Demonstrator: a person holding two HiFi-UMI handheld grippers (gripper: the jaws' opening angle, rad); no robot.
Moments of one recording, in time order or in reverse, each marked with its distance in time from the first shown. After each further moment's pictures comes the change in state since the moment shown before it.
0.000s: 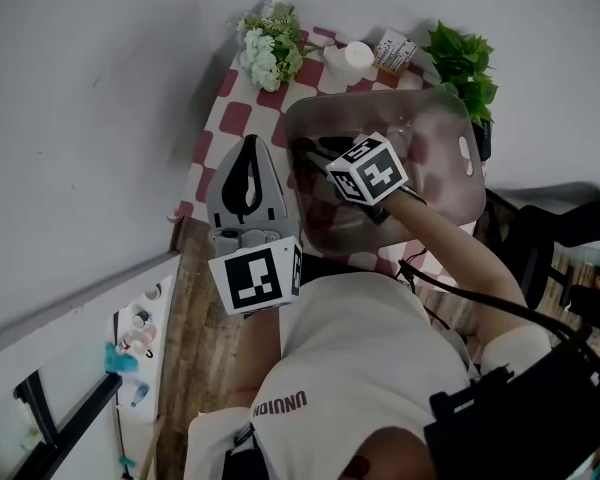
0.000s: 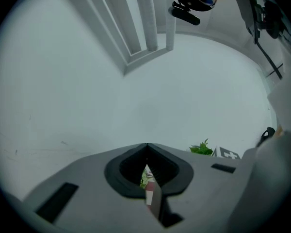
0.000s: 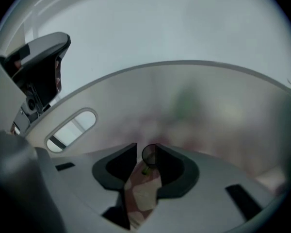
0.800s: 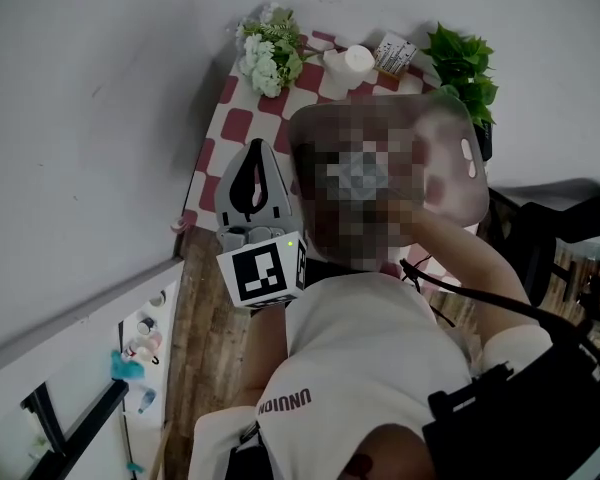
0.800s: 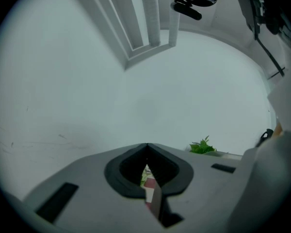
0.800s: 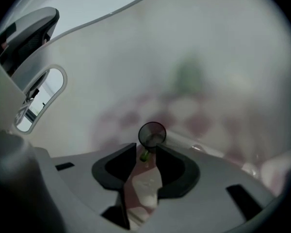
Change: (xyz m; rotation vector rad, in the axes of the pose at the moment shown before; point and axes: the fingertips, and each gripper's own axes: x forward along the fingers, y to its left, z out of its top) left arm 0.011 0.006 -0.020 -0.031 0.039 -0.007; right arm 0.043 -0.003 -0.049 0.059 0.163 0.019
